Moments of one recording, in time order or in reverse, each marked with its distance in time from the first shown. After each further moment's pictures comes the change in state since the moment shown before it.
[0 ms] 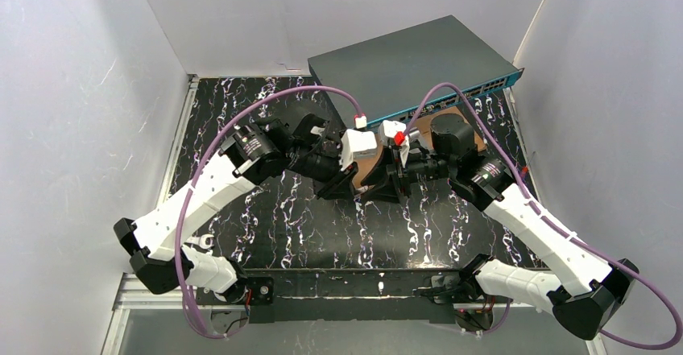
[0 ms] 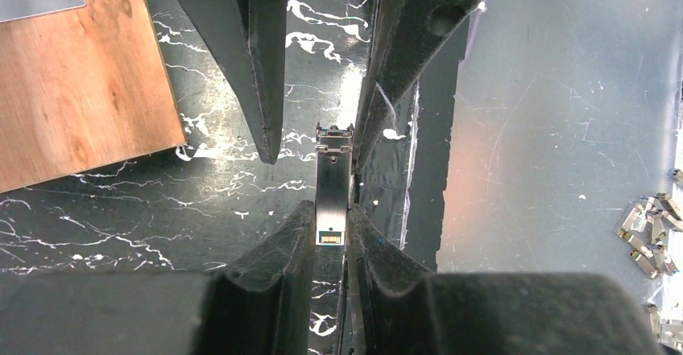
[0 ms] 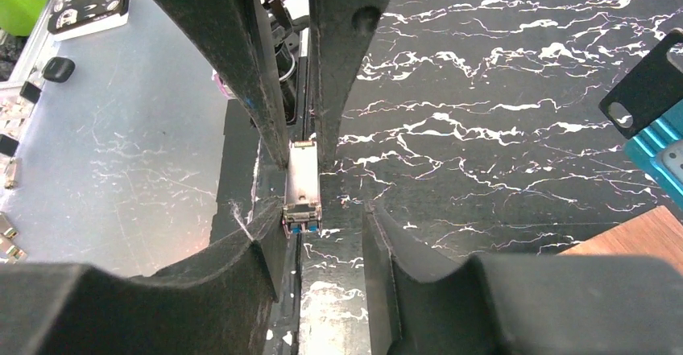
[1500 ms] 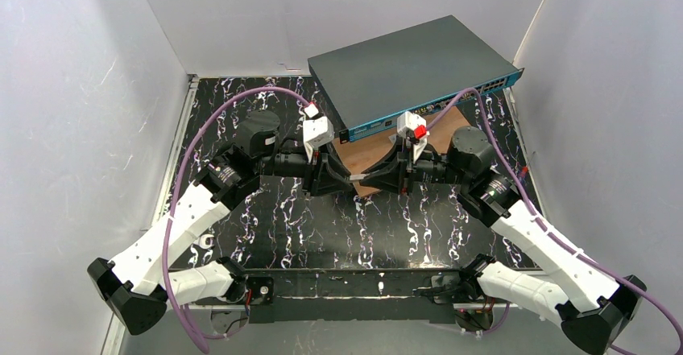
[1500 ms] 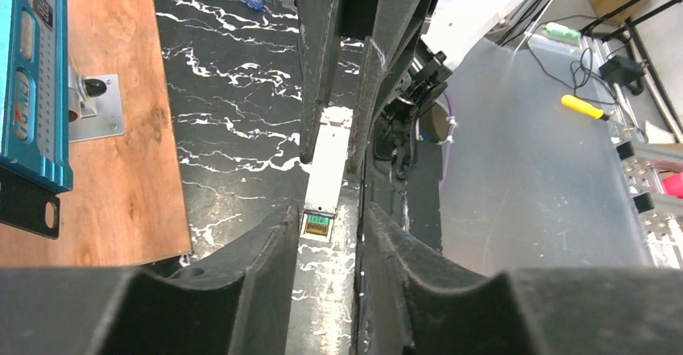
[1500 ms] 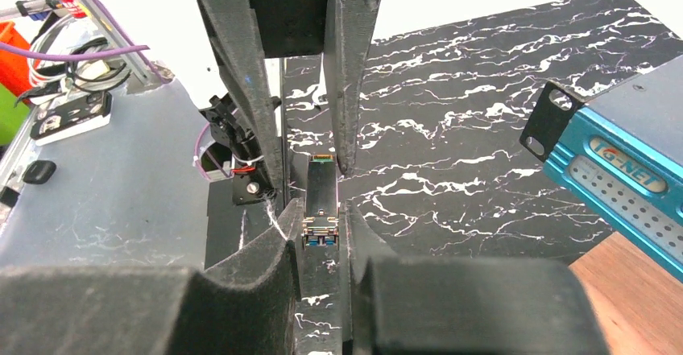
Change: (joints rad) left arm 0.205 -0.283 -0.467 0.653 0.287 -0.235; right arm 0.001 -0.121 -0.149 0.353 0.122 0.269
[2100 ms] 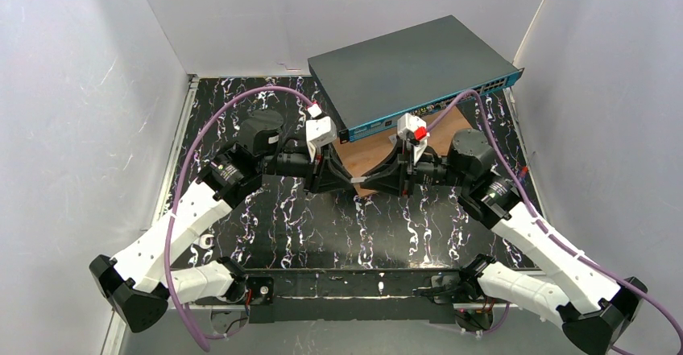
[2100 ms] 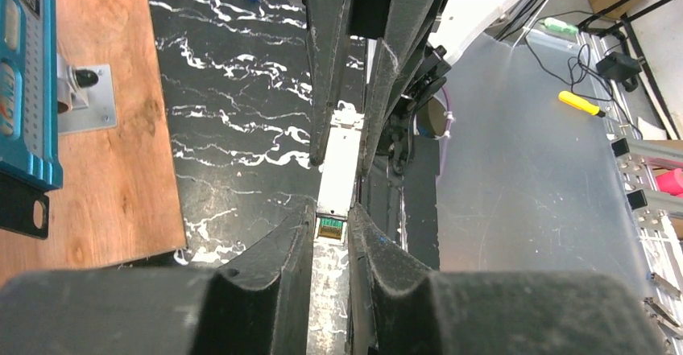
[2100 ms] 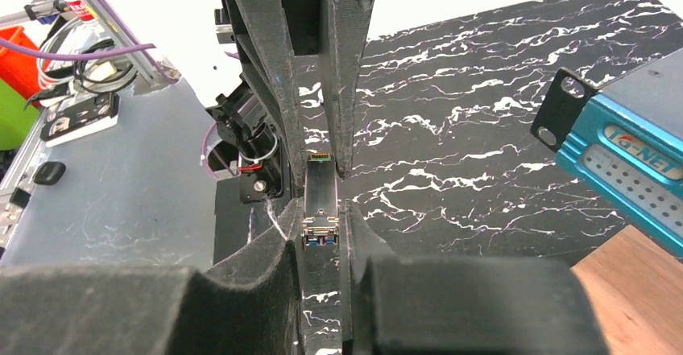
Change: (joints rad) left arm 0.003 0.015 0.005 0.009 0.008 -0.009; right arm -0.001 -0.017 -0.016 0.016 0.006 0.032
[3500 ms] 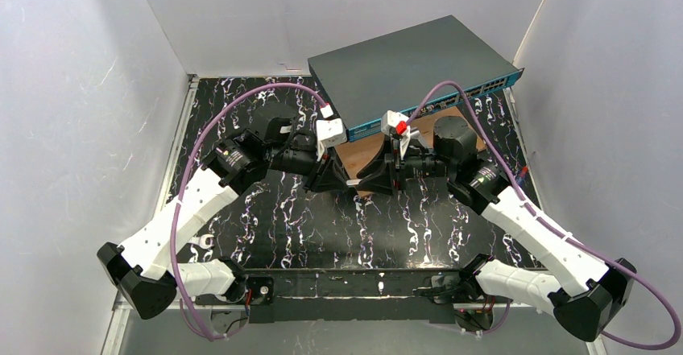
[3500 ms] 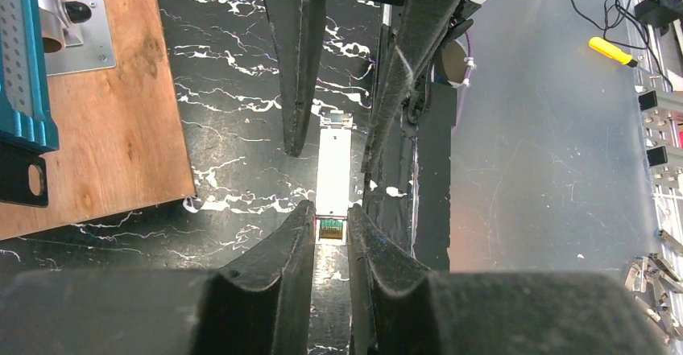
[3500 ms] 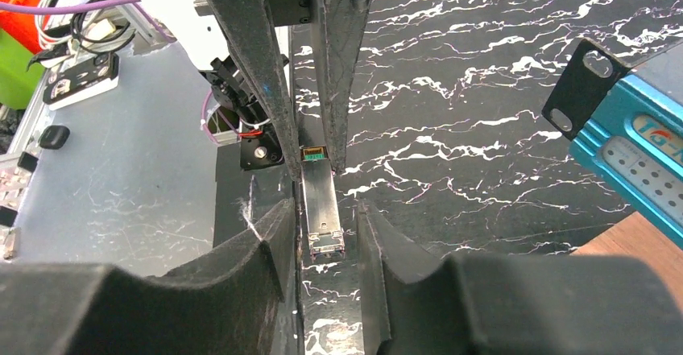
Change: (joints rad) left arm -0.007 0.100 0.143 -0.296 -0.052 0.169; right arm 0.000 0.123 0.094 -0.160 -0.051 -0.105
